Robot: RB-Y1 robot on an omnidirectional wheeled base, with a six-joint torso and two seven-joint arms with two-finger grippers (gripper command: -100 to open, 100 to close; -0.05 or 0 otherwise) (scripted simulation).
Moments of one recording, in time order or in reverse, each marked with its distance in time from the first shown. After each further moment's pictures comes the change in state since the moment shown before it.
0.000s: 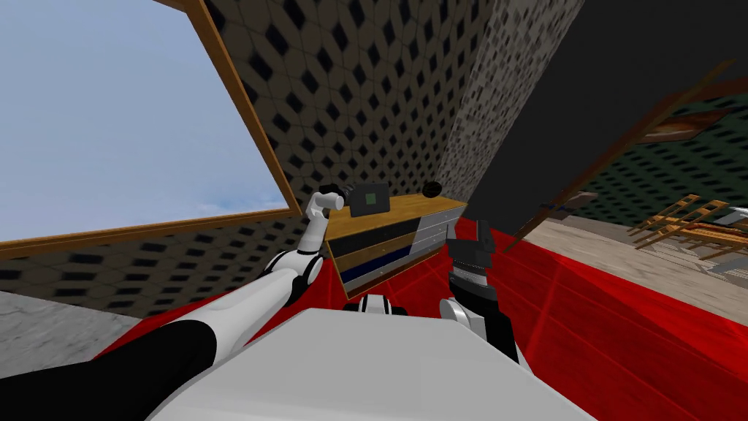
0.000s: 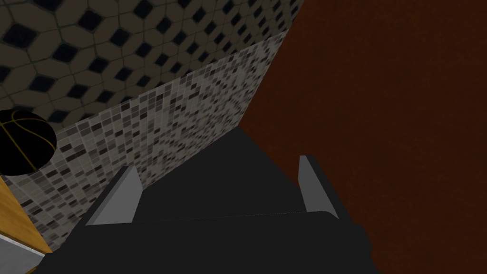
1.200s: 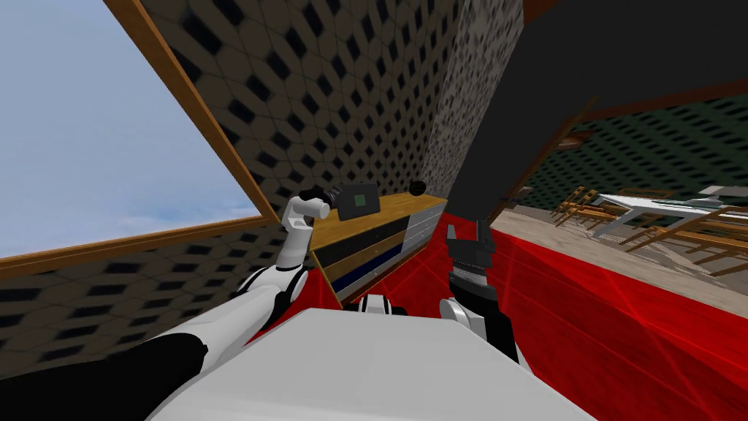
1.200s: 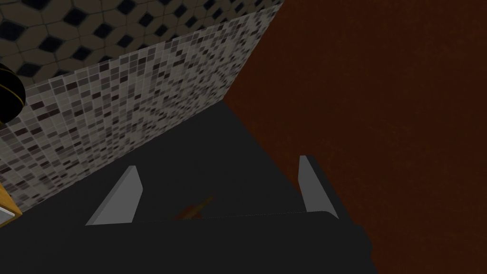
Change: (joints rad) left arm 0.203 0.101 0.040 -0.313 -0.065 0.159 0.128; right arm 0.000 0.000 0.000 0.000 0.000 0.000 0.000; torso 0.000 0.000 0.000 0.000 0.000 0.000
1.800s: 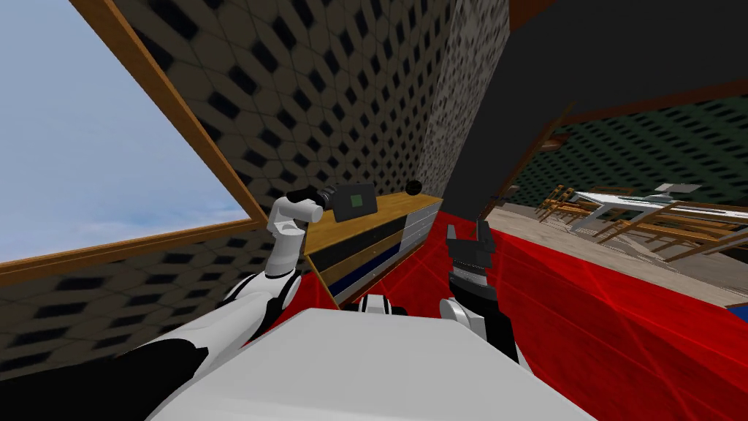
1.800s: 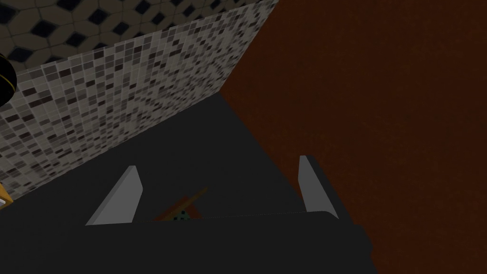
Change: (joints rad) left arm 0.068 0.043 0.016 -0.166 -0.021 0.078 0.050; right arm 0.000 0.000 0.000 0.000 0.000 0.000 0.000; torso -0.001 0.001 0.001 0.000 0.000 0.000
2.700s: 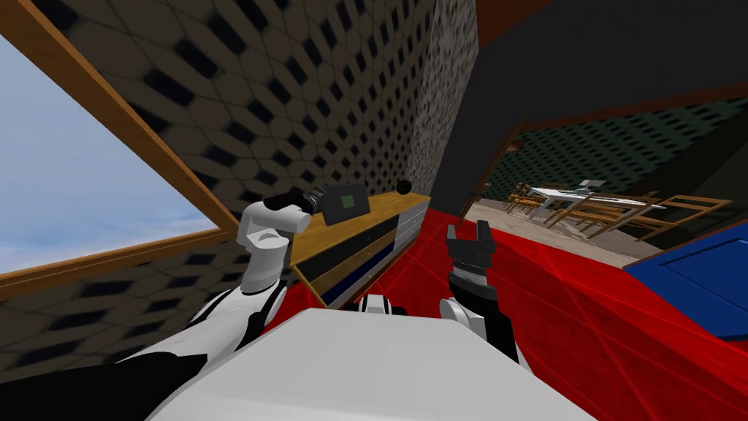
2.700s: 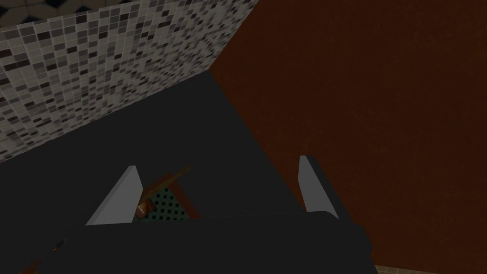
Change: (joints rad) left arm 0.132 0.074 0.050 -0.209 -0.031 0.124 0.081; right arm 0.000 0.000 0.000 0.000 0.000 0.000 0.000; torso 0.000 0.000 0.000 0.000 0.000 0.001
